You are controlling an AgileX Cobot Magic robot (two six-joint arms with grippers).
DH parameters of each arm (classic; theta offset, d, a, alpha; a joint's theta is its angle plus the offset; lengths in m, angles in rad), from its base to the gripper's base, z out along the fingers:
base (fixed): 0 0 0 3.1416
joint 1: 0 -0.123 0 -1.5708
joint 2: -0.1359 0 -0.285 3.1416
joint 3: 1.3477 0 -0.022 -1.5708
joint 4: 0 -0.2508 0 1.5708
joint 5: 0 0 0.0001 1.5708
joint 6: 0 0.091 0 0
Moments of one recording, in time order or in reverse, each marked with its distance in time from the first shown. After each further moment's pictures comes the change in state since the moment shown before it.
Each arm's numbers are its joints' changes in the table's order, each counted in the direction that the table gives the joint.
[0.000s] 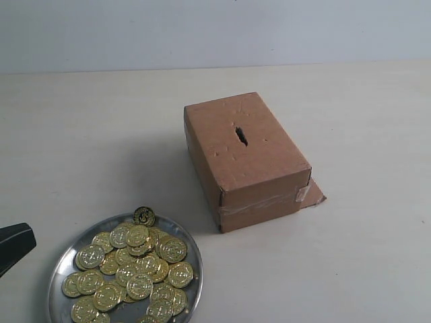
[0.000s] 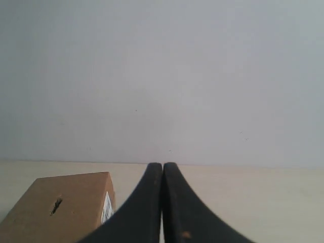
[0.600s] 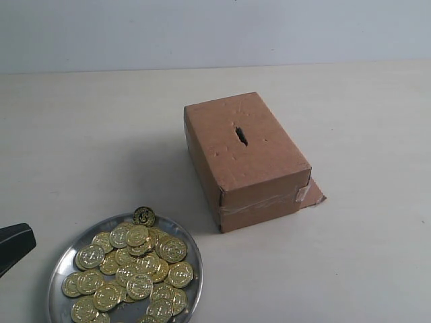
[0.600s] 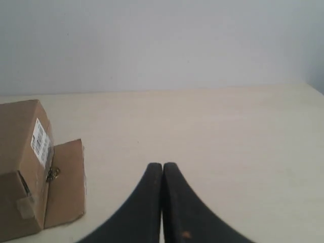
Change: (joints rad) left arm 0.000 0.000 0.000 0.000 0.002 0.000; right arm 0.121 0.000 0.000 1.480 0.144 1.440
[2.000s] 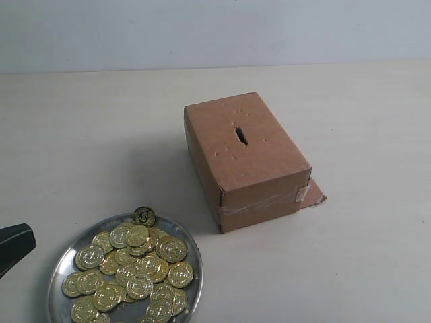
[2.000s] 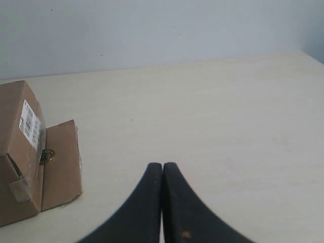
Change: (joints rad) left arm 0.000 0.000 0.000 0.000 0.004 0.000; right arm 0.000 0.000 0.000 0.118 0.071 0.169
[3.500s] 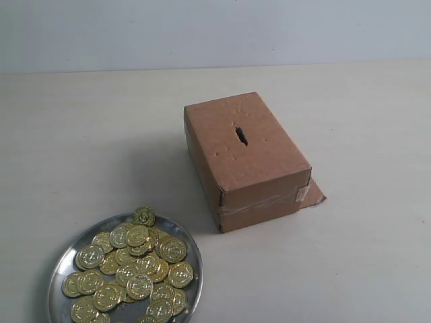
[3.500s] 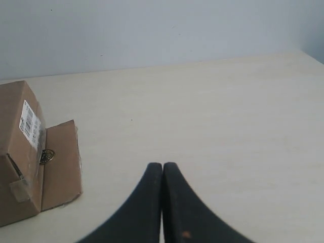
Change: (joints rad) left arm -0.721 0.375 0.000 -0.004 0.391 0.066; right arm 0.000 0.000 0.000 0.000 0.000 0.000
